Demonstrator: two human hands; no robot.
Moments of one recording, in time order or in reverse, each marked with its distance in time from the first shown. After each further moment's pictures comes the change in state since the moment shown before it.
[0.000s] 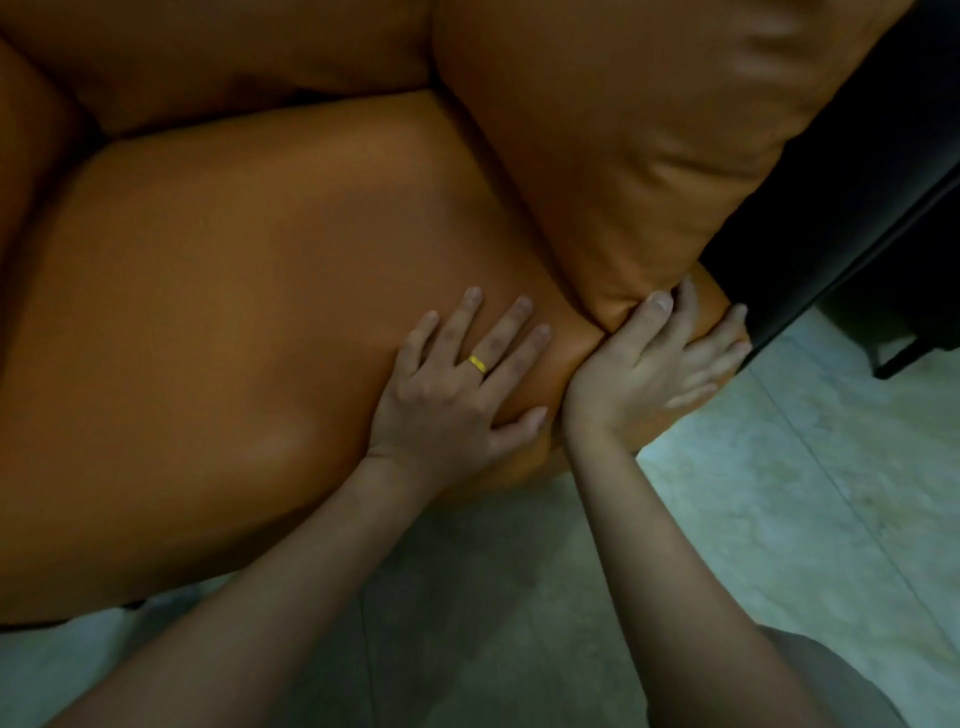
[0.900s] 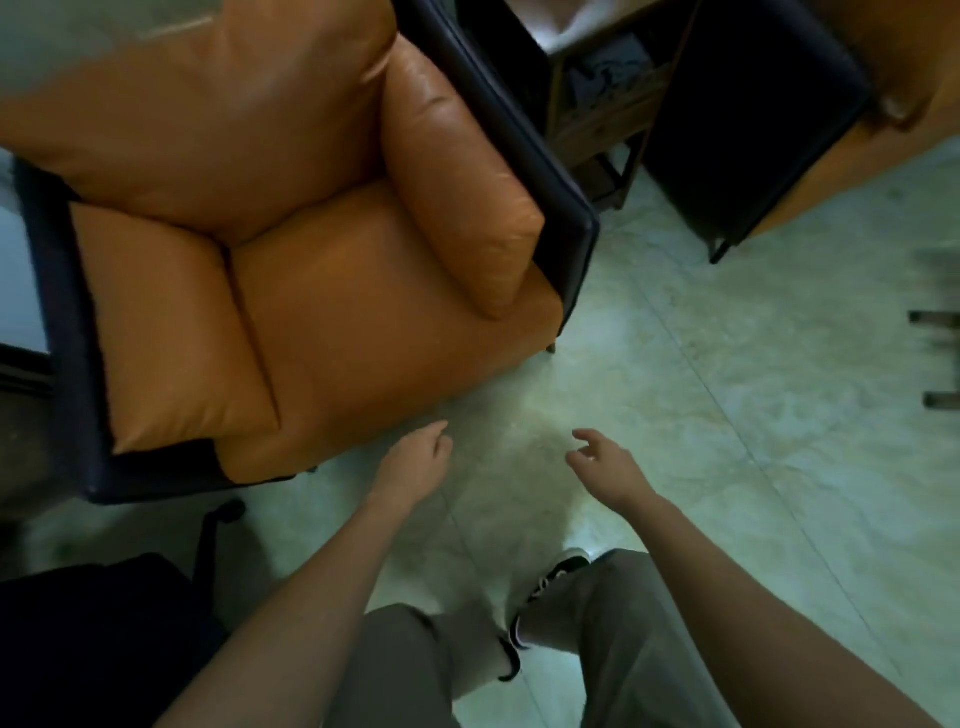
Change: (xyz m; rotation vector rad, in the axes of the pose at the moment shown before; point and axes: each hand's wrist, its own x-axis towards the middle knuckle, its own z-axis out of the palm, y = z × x) left_hand 0.037 0.018 -0.348 -0.627 -1.179 -0.634; right_hand 0.005 -0.222 -0.371 -0.636 -1.187 0.538
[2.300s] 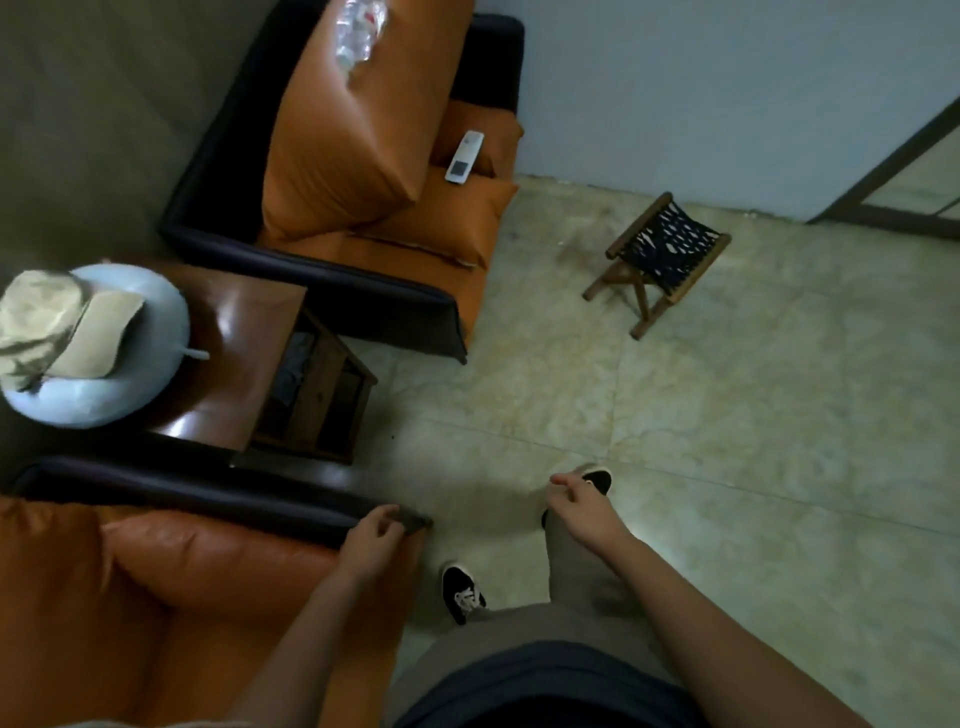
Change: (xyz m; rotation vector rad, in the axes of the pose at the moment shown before) left_hand 0.175 0.379 -0.174 0.139 -0.450 0.290; right_hand -0.076 -0.056 -0.312 0.693 0.464 0.356
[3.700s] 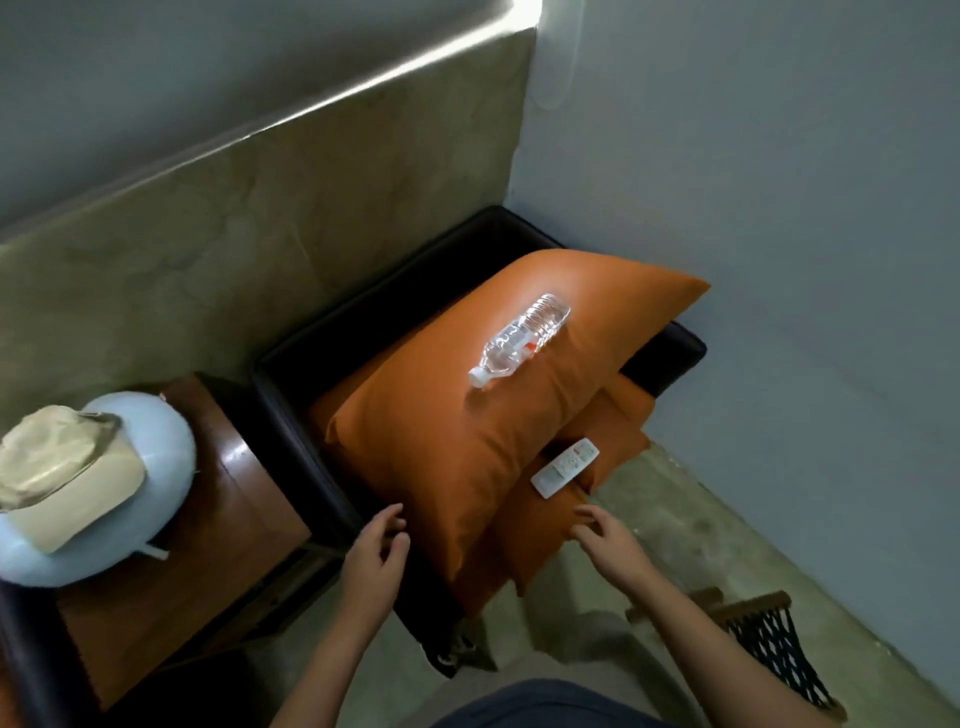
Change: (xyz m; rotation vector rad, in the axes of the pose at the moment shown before) left_hand 0.268 0.383 -0.214 -0.547 0.632 0.066; right_hand 0.414 -0.467 -0.255 -0.344 -0.186 -0.331
